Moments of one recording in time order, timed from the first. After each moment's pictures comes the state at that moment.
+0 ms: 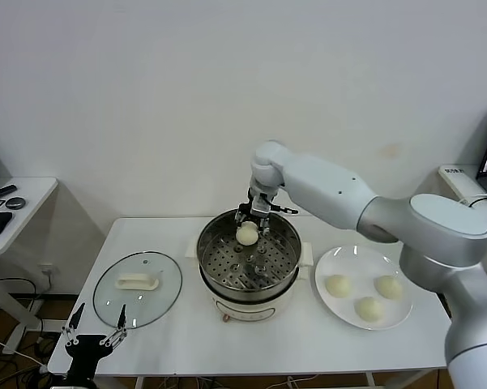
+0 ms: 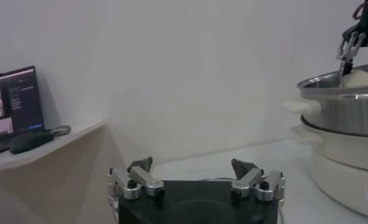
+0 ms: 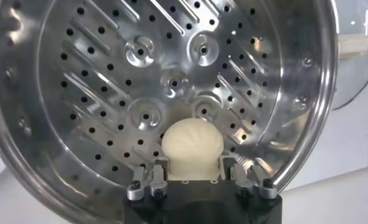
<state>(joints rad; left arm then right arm) 1.75 -1.34 -0.76 -2.02 -0.09 -0.12 -0.03 0.36 1.38 -1.04 0.85 -0.42 0.72 -1.04</state>
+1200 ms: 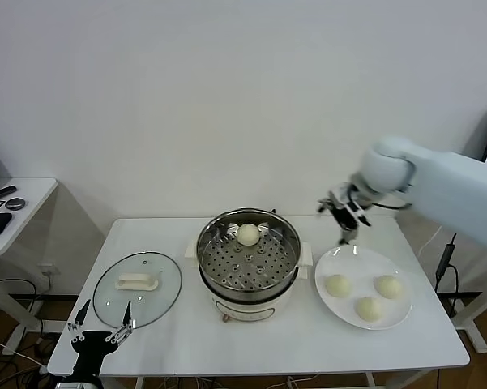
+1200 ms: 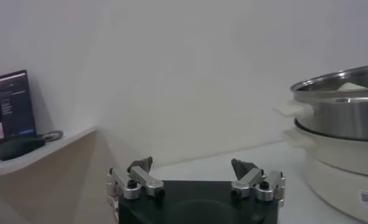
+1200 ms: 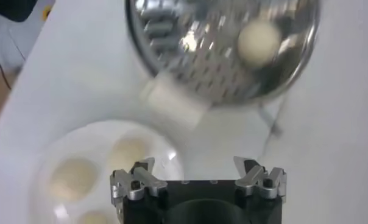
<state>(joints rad) 1.74 -1.32 -0.73 -2.02 -0.08 -0.11 -0.04 0.52 0.61 -1.18 1.54 0.07 -0.25 -1.15</state>
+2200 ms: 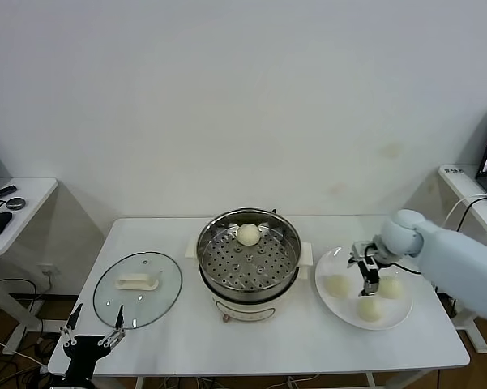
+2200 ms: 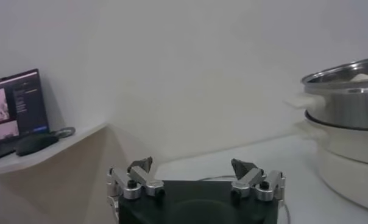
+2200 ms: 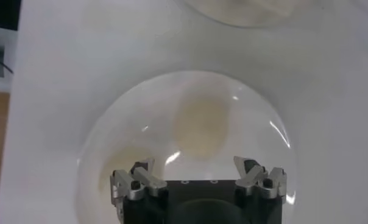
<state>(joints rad) 1.75 -1.33 -0.76 -2.01 -0.07 -0.11 -0.04 -0.04 0.69 -0.79 1.31 -0.16 -0.23 -1.11</state>
